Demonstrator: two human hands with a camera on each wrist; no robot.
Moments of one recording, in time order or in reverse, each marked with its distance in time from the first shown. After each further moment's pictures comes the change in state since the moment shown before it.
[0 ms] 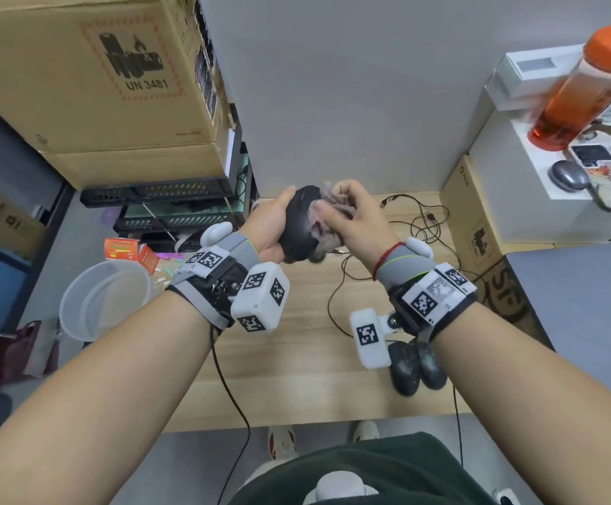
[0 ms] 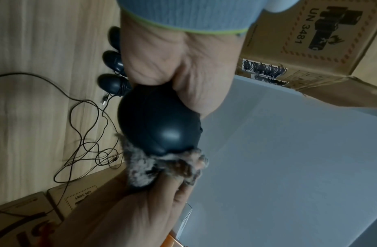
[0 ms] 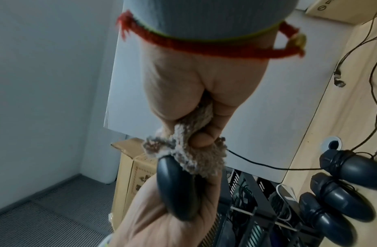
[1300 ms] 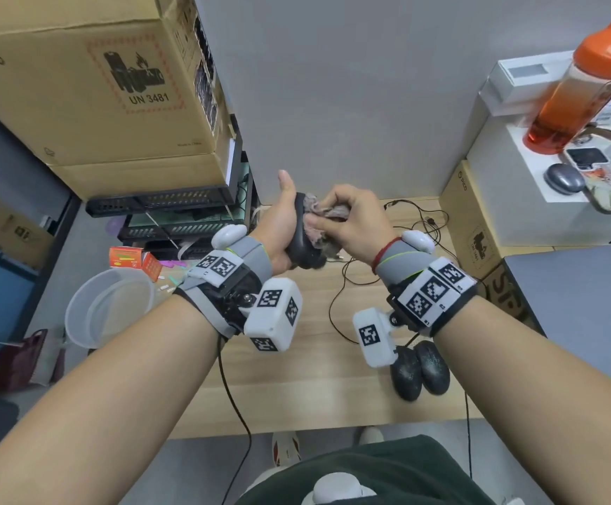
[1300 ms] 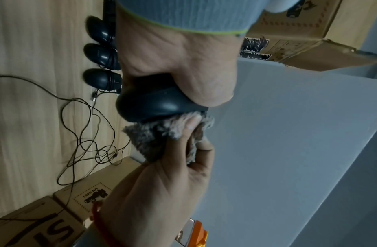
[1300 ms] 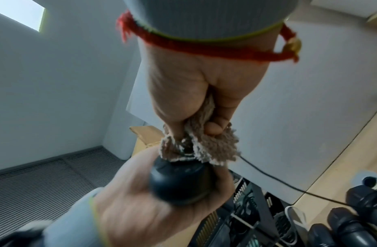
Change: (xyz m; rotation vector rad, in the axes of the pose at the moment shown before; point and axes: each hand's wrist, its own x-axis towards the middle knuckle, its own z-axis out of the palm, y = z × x) left_hand -0.013 0.005 0.018 0.129 -0.194 -0.017; right_hand 0.005 -0.015 -0.008 -0.309 0.007 -0.116
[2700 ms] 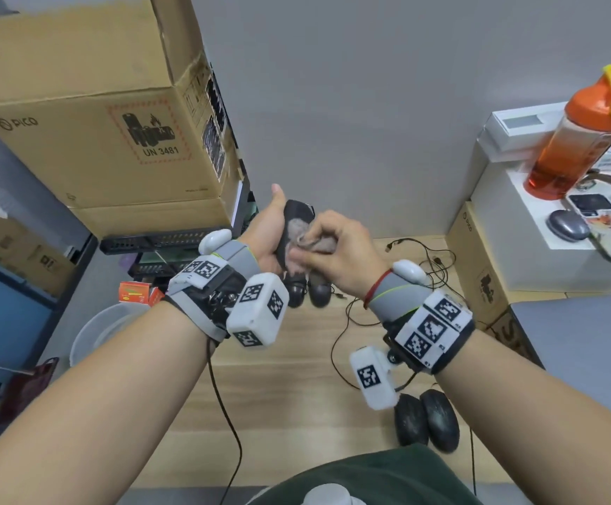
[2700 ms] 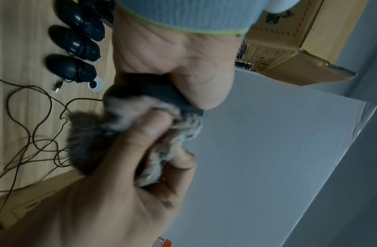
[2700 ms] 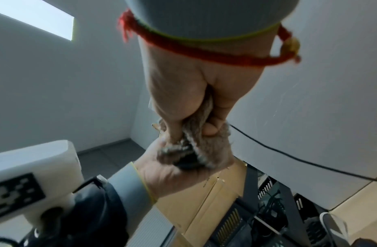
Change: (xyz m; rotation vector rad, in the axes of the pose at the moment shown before) left_hand -0.002 0.056 0.006 -0.139 0.057 0.003; right_hand 0.022 -0.003 -0.004 0.052 -0.049 -0.201
